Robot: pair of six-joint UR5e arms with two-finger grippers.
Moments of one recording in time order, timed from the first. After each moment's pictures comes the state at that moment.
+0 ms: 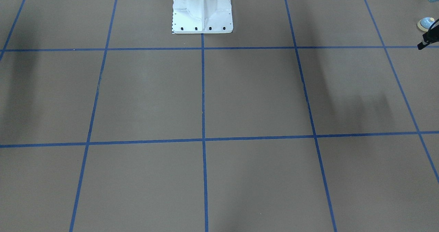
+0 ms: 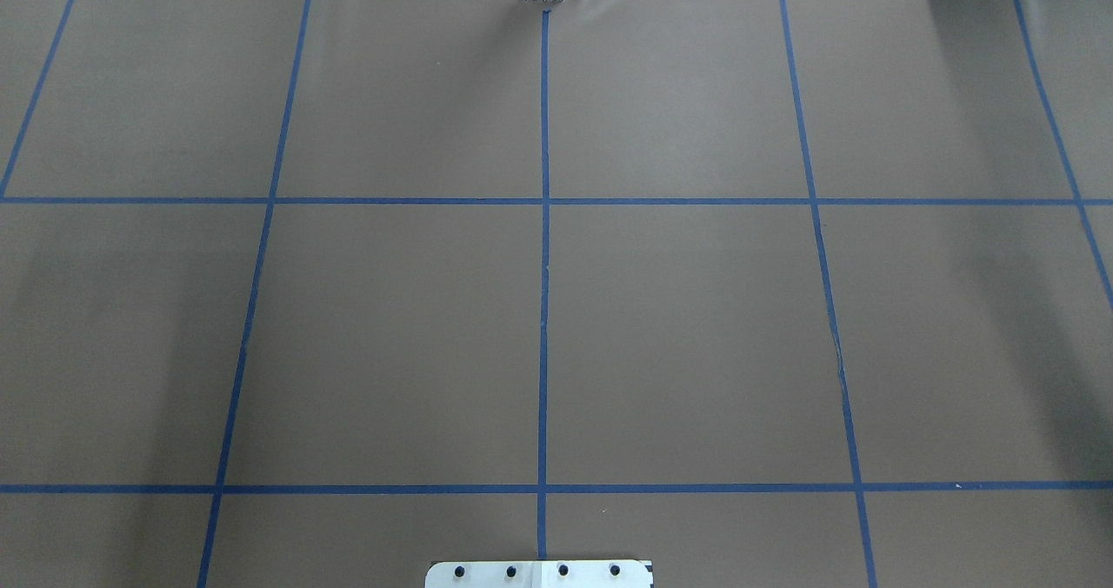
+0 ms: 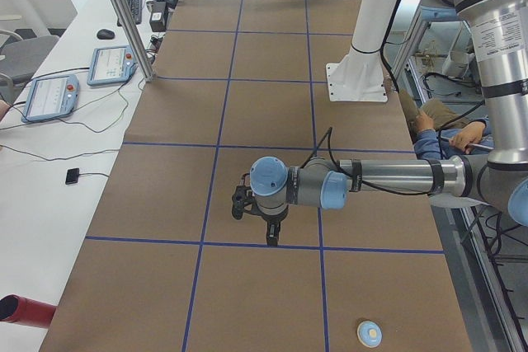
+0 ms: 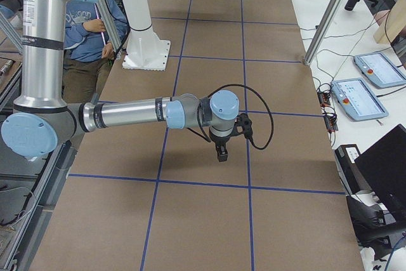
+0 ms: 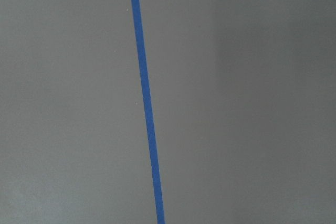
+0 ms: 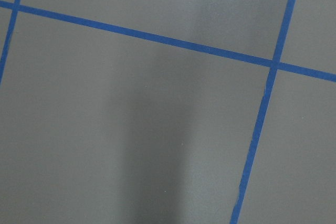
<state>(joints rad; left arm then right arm) -1.45 -1.27 -1.81 -1.67 -2.43 -0.03 1.48 -1.69 1.84 -1.60 2.45 -0.09</state>
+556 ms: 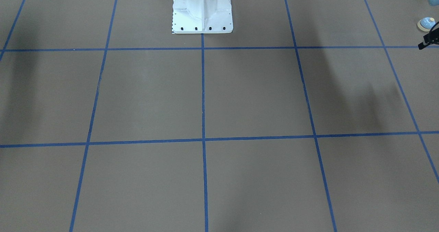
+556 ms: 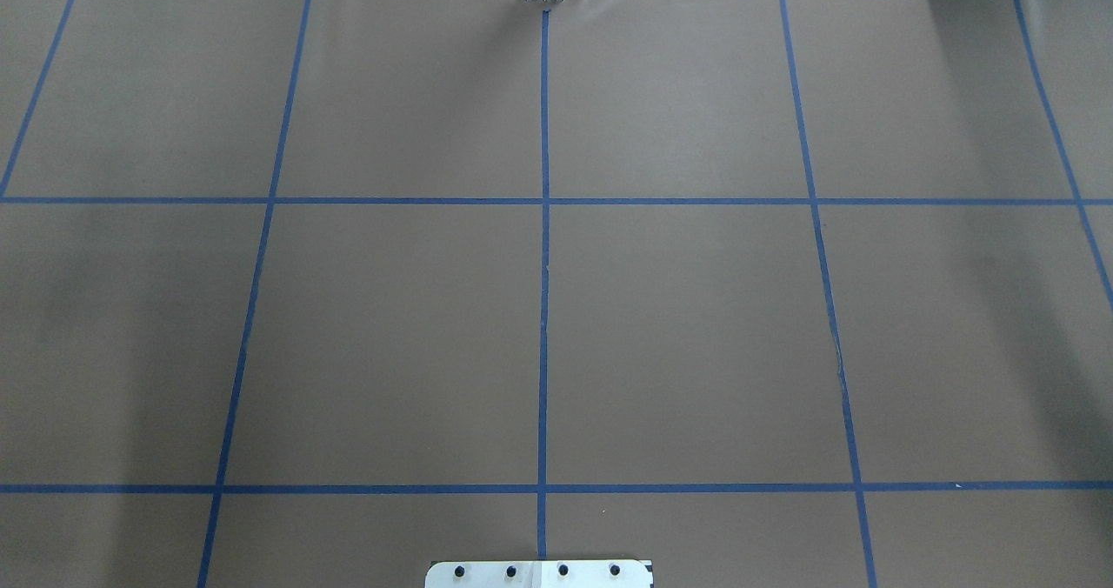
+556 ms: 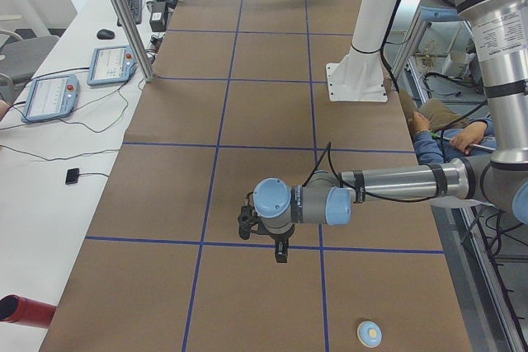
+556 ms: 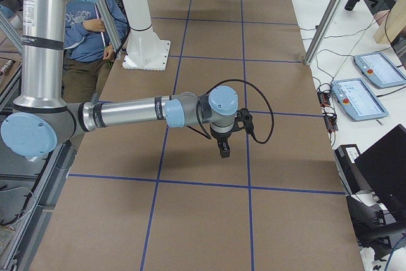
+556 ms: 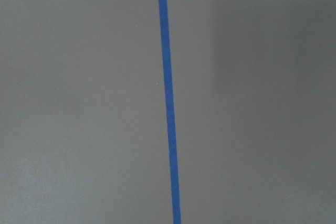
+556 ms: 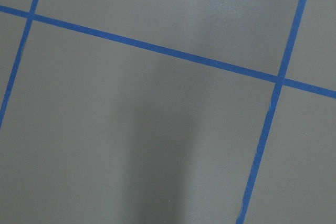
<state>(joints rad) -1.46 -1.25 -1.73 -1.68 -2.44 -0.01 1.48 -1.69 1.85 -1.55 2.45 -0.08</state>
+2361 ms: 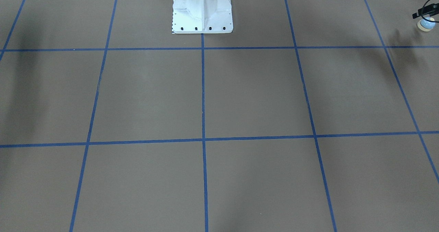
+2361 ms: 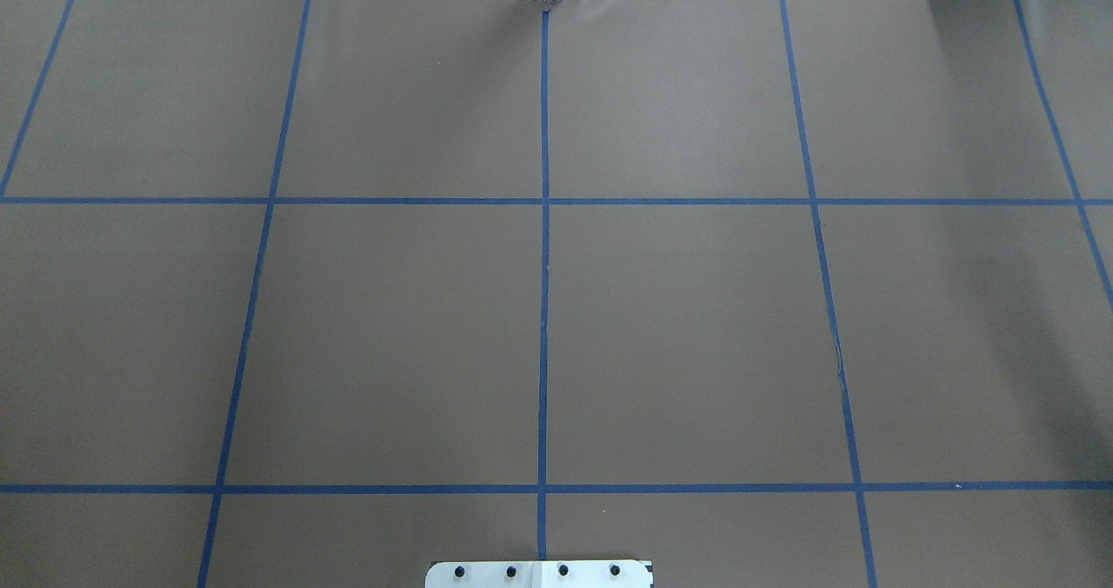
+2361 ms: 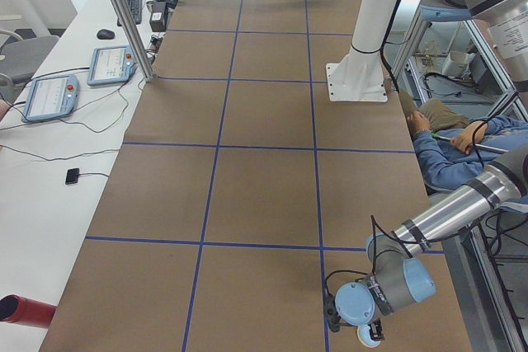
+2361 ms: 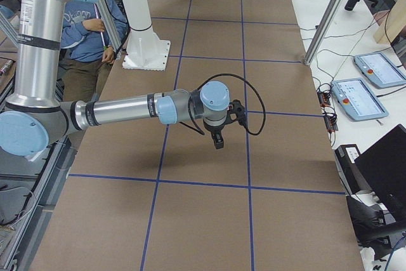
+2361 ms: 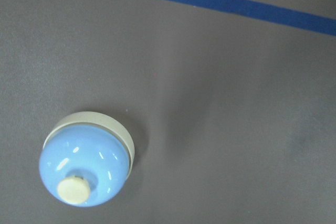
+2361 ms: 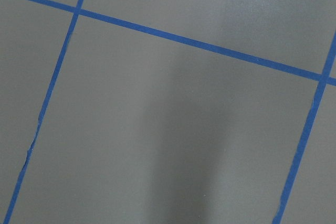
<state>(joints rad) -1.51 -1.08 -1.37 -1.71 -2.43 0.23 1.46 -1.75 1.92 -1.53 2.52 -0.08</state>
